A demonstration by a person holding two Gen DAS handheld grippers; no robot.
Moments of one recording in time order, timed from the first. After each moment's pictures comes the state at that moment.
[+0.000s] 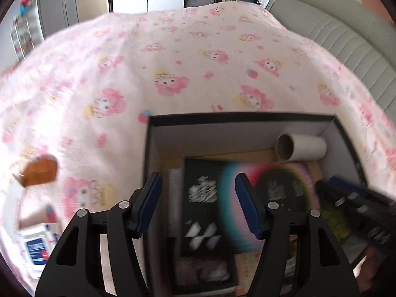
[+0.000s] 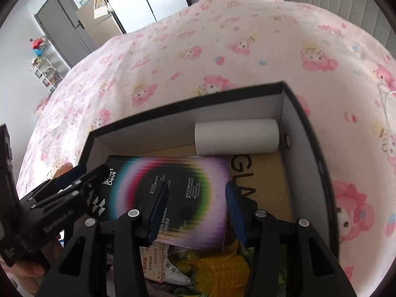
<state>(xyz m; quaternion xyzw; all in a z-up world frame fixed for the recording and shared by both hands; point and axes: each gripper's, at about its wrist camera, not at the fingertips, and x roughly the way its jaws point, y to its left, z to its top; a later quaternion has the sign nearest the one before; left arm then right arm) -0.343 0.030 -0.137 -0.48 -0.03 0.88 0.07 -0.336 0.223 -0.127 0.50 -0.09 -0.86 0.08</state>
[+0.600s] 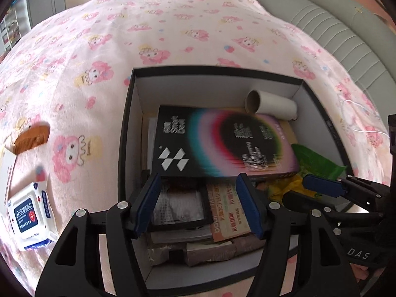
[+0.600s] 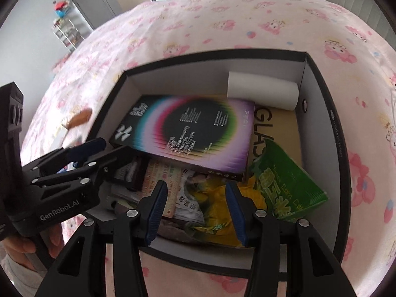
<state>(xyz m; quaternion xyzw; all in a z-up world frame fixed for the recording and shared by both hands) -0.298 0.040 -0.141 -0.52 -0.05 0.84 0.09 -0.294 0.201 -0.136 0.56 -0.03 -0.81 0.16</state>
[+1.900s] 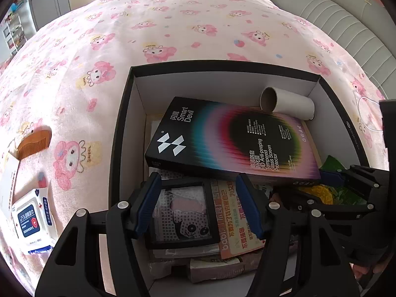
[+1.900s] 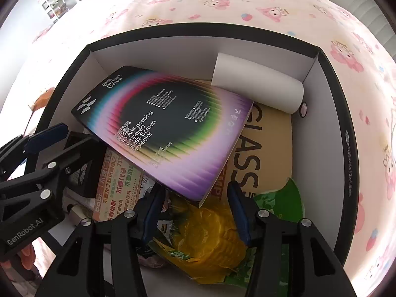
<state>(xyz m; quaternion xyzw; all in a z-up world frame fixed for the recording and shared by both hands) -0.312 0.047 -0.153 -0.52 -0.04 0.85 0.08 -0.337 0.187 -0.163 0.60 0.05 -0.79 0.11</state>
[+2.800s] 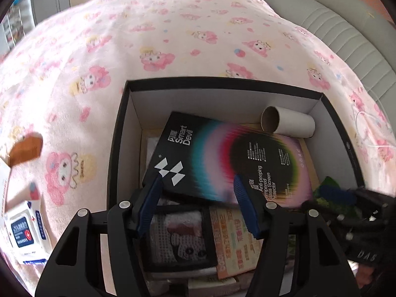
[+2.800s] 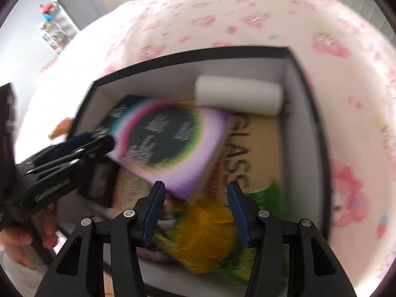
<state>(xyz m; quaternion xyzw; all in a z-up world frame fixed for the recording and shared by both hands) -0.335 0.041 -0.154 -0.52 -0.07 0.84 0.10 -0.330 0.217 -0.136 0.57 -0.06 -0.80 0.14</state>
